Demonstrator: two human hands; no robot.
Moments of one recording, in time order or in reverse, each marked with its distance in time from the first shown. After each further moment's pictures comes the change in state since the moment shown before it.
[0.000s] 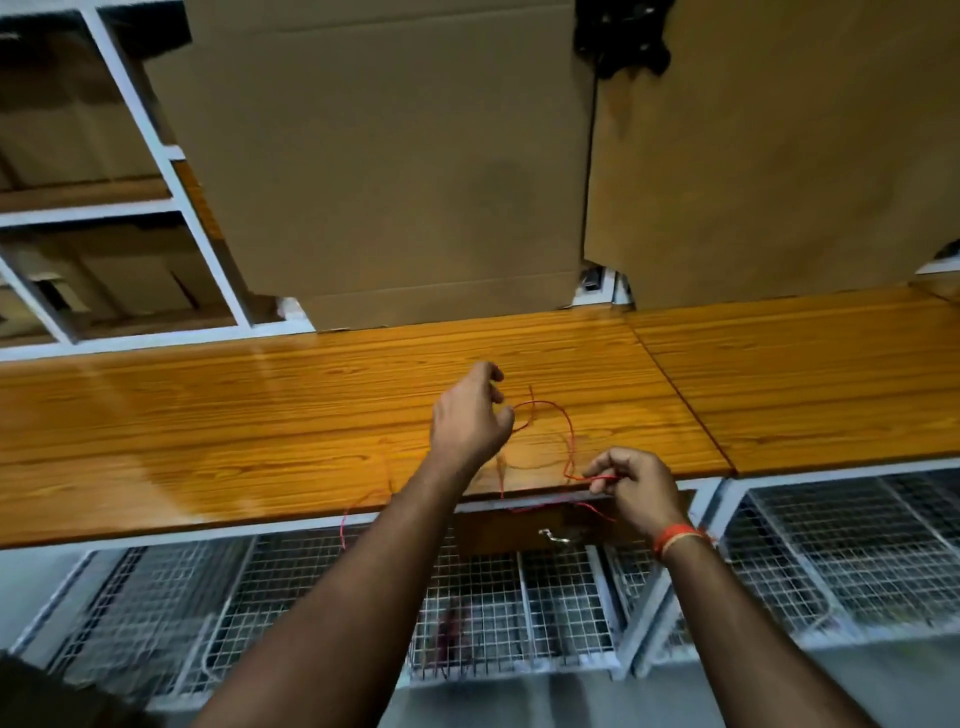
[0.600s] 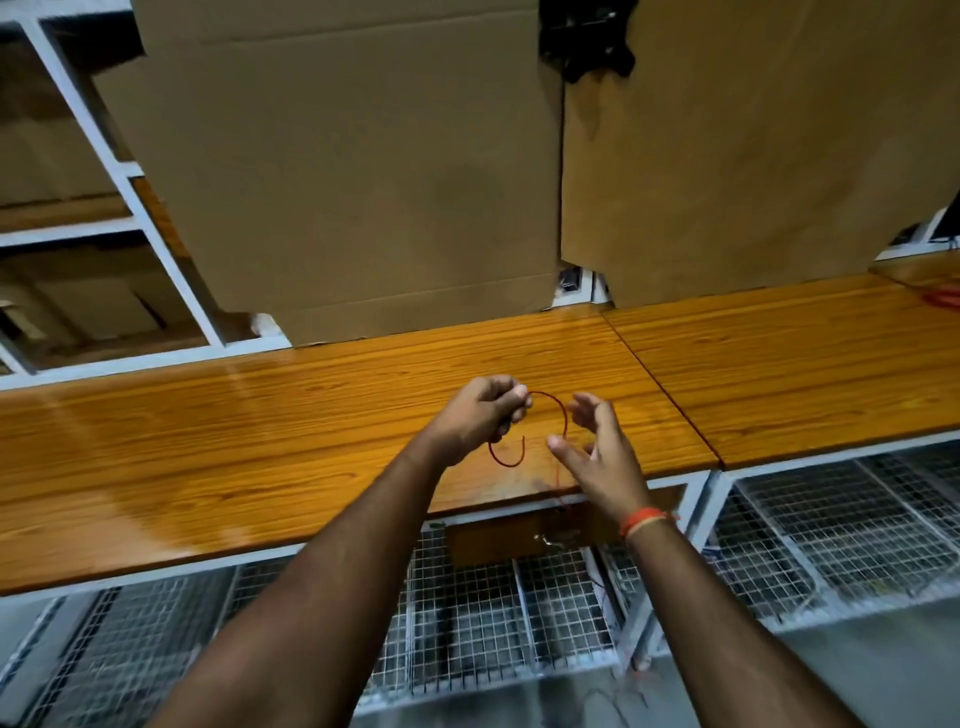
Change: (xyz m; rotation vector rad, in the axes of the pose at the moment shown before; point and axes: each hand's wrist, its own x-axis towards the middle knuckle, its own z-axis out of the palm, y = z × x) left_hand 0.023 0.006 -0.008 -0.766 -0.553 0.080; right_hand 0.007 -0.037 0.021 0.188 0.058 -0.175
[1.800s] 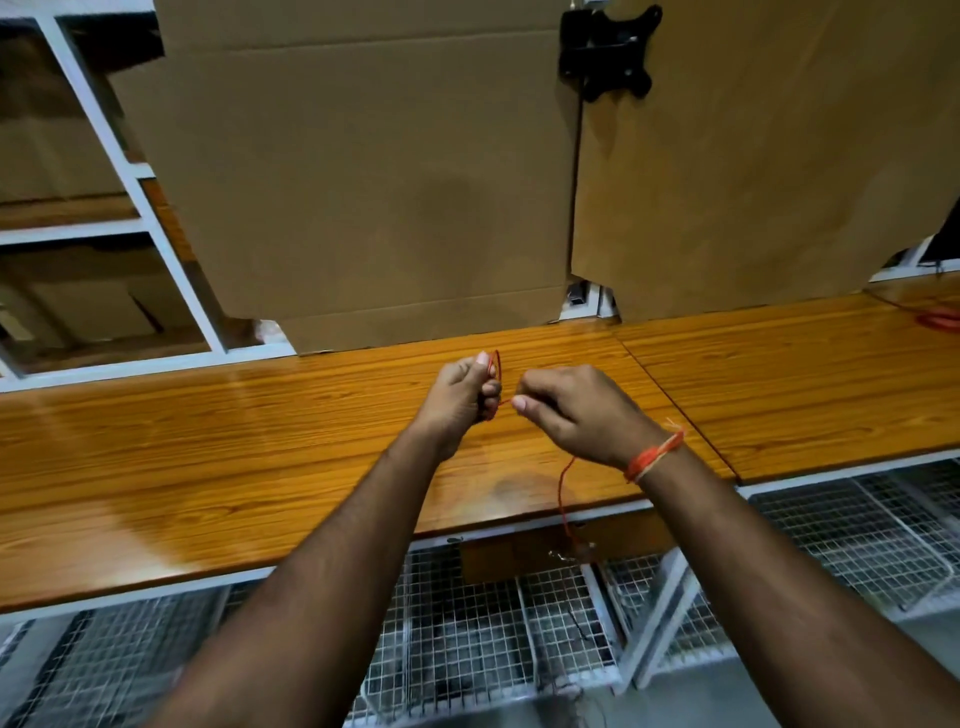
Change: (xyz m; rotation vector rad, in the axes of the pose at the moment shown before) left_hand -0.005 0.009 -0.045 -0.385 0.244 -0.015; right_hand 0.036 -0.129 0.013 -0.676 -0.314 -0.589
